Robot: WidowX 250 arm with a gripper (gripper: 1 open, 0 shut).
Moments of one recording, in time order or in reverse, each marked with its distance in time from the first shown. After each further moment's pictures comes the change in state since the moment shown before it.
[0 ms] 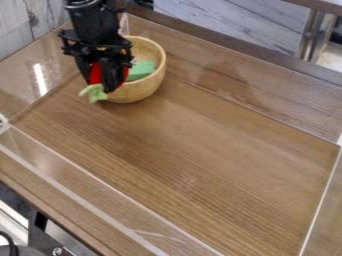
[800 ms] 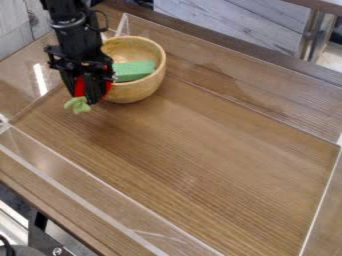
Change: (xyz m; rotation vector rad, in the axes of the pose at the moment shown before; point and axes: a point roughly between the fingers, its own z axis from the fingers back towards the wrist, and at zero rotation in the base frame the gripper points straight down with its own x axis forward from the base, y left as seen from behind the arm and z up) arm 0.000 0.026 -0.030 0.030 0.049 0.007
